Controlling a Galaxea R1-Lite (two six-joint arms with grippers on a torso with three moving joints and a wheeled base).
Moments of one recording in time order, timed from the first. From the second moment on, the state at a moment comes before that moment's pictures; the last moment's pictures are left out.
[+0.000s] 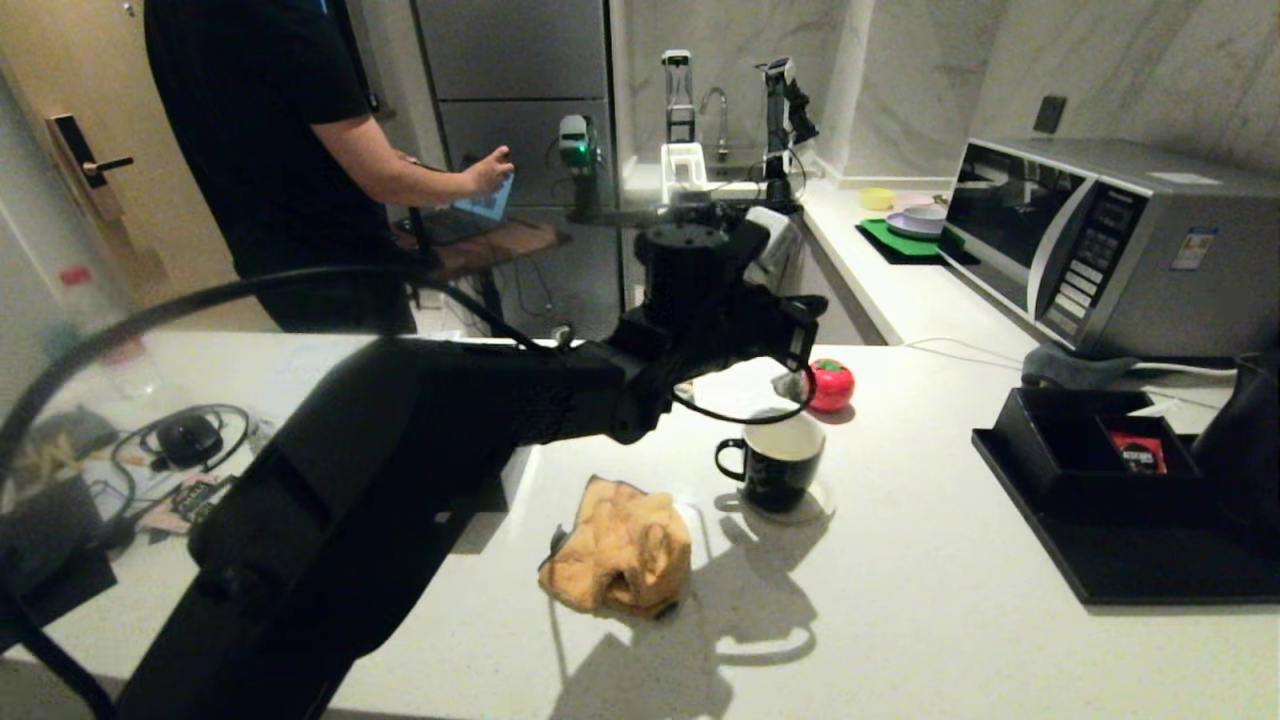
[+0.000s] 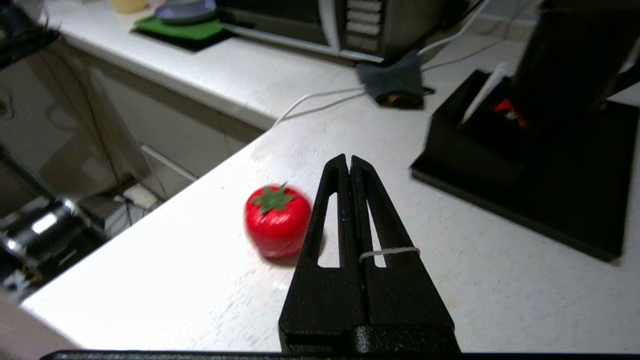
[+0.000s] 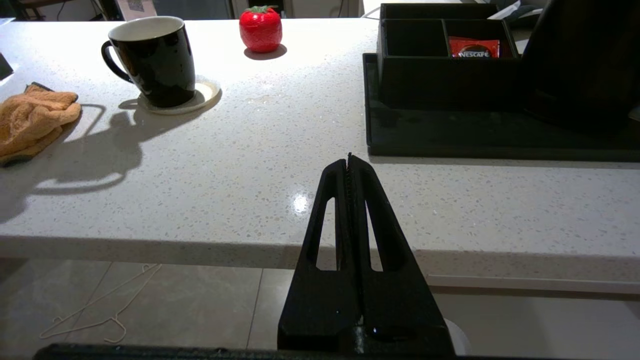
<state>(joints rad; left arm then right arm) -0.68 2.47 -1.98 -0.50 -0.31 0.02 0.00 0.00 0.00 0.00 -0.01 0.02</state>
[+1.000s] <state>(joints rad) -0.69 2.59 -1.98 -0.55 -0.32 0.01 0.00 0.00 0.00 0.00 -0.01 0.02</state>
